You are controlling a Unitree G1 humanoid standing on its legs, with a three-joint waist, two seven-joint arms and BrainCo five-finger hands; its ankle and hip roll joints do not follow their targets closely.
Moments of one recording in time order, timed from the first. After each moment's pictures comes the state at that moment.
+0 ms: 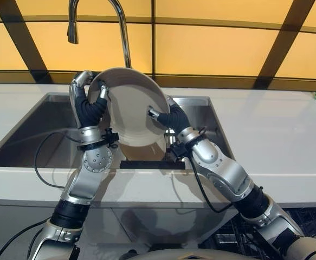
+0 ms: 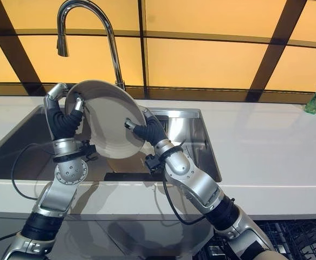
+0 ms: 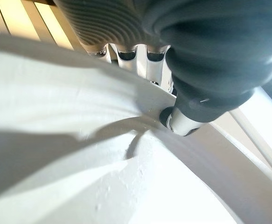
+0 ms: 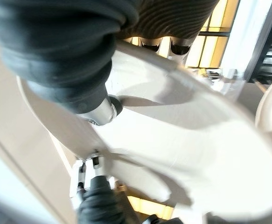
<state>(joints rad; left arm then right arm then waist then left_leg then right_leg) -0.27 0.43 -0.15 -0.18 0.26 -0.10 0.67 -0.51 -0.30 0.56 -0.30 0.44 0.31 -0.24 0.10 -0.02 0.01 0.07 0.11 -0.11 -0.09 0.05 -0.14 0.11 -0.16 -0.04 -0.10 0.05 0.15</state>
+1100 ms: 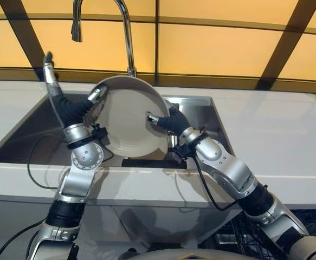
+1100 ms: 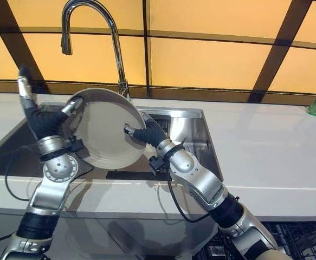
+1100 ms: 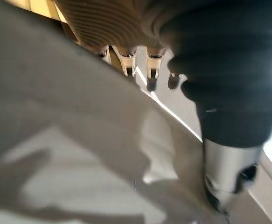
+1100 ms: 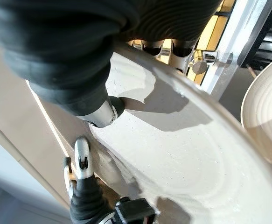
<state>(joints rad) -0.27 0.43 -0.05 -0.18 0.09 -0.11 0.77 -0.52 -0.34 0.54 -0.30 0.44 0.31 -0.12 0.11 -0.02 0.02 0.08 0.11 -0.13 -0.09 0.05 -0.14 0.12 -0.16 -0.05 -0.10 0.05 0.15</state>
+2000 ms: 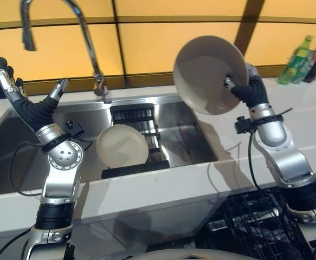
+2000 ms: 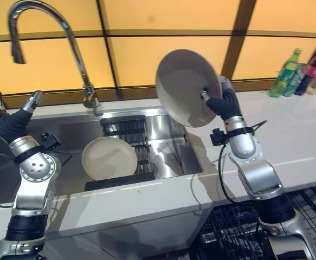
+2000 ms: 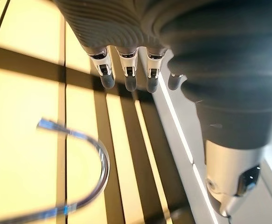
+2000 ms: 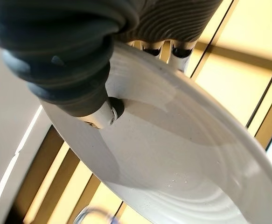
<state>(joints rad) -0.24 0.46 0.11 -0.16 -0.06 -0.14 0.76 -0.36 -0.65 0.07 -0.26 0.19 0.20 -0.21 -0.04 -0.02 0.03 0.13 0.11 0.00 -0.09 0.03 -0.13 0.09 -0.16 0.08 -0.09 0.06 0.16</state>
